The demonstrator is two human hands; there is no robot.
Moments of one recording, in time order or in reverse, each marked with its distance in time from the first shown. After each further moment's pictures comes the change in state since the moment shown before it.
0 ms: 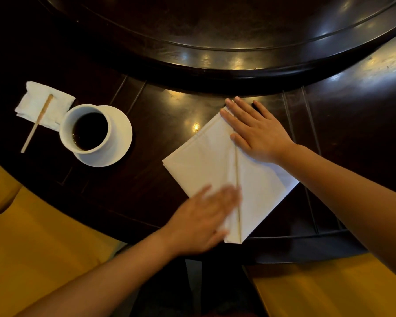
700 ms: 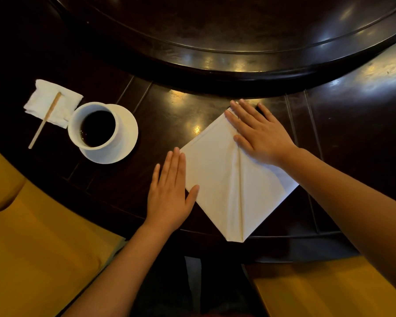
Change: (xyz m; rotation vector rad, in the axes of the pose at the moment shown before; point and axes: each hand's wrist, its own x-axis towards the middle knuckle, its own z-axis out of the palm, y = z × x) left_hand -0.015 -0.037 0.008 -0.043 -0.083 -0.786; right_hand -0.003 -0.004 -0.004 0.016 -0.031 0.039
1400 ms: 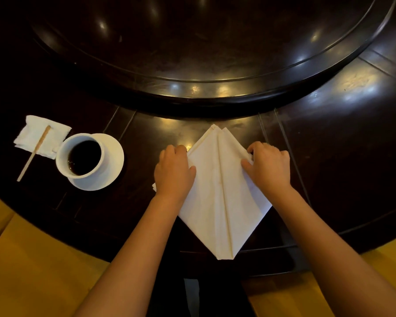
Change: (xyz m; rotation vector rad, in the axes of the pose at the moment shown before) left_hand 0.083 0.050 -0.053 -0.196 0.092 -0.167; right_hand -0.045 -0.023 -0.026 0.307 0.156 0.686
